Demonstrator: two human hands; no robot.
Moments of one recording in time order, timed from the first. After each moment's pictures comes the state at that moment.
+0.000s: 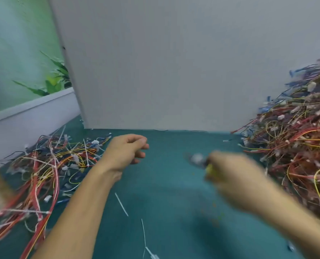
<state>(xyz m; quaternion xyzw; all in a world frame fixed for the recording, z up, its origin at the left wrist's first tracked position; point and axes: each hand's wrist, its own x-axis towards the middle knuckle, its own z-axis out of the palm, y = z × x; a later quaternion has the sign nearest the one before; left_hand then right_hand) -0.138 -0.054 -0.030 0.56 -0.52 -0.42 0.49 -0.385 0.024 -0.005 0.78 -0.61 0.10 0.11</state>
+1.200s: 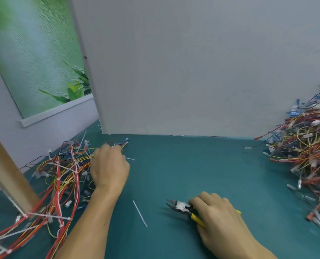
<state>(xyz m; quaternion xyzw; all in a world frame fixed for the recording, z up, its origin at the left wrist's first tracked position) -0.083 -0.060 -0.052 0.78 -0.55 0.16 0.25 -0.329 0.017 -0.105 0.84 -0.51 0.17 0.05</state>
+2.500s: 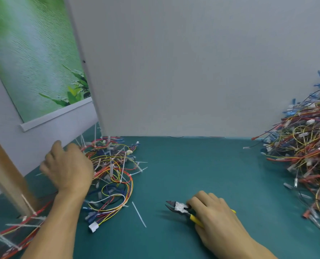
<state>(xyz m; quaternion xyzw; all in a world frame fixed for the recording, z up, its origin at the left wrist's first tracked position) -0.028 -0.043 -0.034 0.84 -0.42 0.17 0.31 -0.333 0.018 -0.110 0.85 -0.50 0.20 0.03</state>
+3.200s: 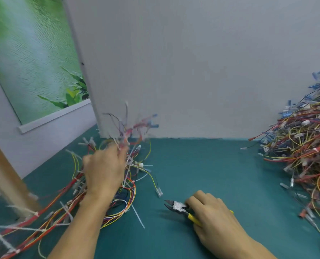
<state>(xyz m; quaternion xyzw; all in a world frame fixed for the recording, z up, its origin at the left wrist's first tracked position) -0.085 -0.044 -0.040 0.72 -0.60 0.19 0.30 -0.335 0.014 -0.109 0.84 -0.51 0.14 -0.03</state>
